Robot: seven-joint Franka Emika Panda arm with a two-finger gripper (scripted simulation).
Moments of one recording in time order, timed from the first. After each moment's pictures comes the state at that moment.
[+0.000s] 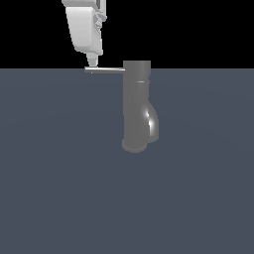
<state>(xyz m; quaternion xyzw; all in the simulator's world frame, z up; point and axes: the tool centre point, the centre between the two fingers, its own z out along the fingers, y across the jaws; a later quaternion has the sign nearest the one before) -0.005 0.094 0.285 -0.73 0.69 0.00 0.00</state>
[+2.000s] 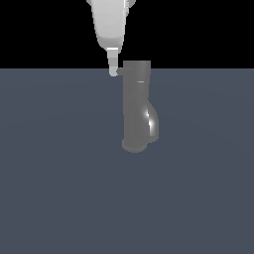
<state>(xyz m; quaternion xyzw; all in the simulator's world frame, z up) -0.097 0.029 0.285 -0.73 0.68 0.00 0.00</state>
